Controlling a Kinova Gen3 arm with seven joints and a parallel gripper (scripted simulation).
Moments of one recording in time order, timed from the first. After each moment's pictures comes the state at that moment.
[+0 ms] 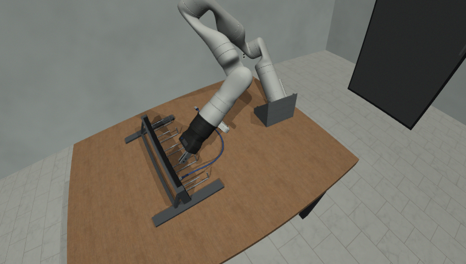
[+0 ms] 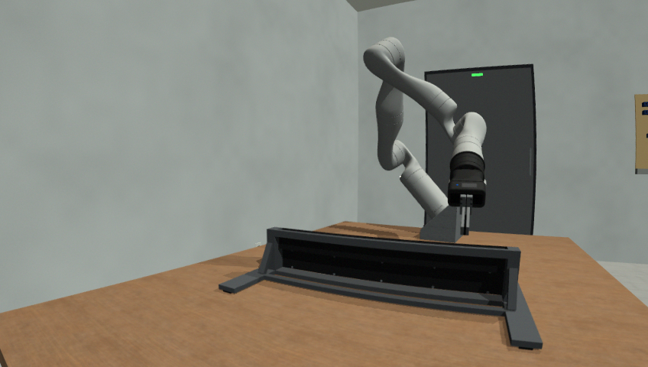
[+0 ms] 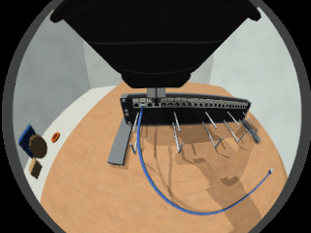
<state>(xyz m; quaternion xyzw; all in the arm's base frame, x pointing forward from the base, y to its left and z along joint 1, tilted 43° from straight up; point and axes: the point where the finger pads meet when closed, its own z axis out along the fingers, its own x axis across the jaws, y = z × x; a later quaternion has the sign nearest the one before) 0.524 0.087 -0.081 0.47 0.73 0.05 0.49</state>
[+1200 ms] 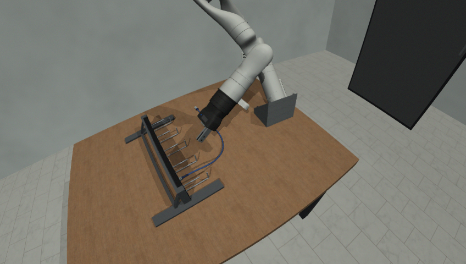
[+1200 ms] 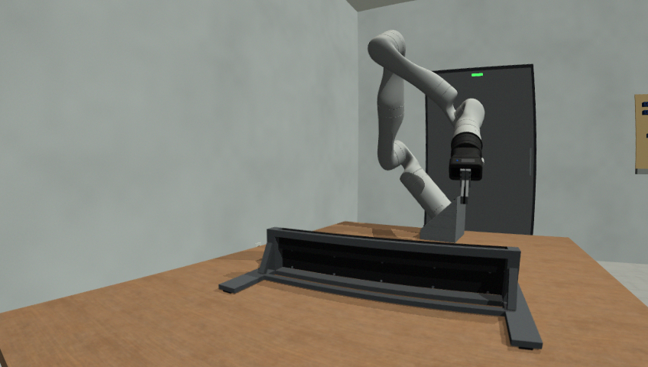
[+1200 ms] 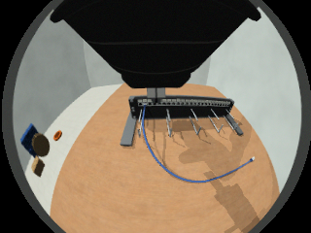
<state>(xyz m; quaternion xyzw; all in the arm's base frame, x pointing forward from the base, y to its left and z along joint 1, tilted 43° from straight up) 0.442 0.119 -0.031 0.48 0.73 0.04 0.49</state>
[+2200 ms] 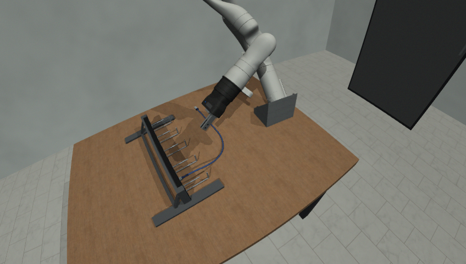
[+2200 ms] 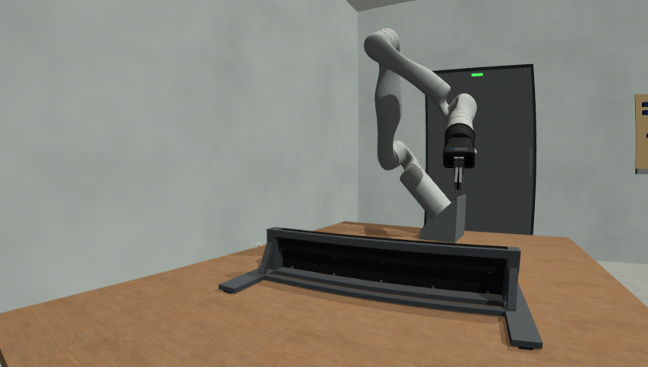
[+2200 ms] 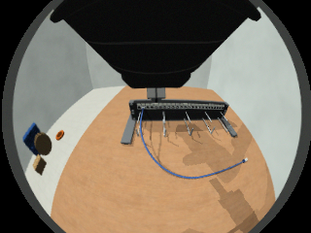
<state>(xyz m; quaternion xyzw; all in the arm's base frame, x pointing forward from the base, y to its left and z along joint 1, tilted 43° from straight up) 0.417 0.127 0.003 0.47 0.73 0.05 0.49</state>
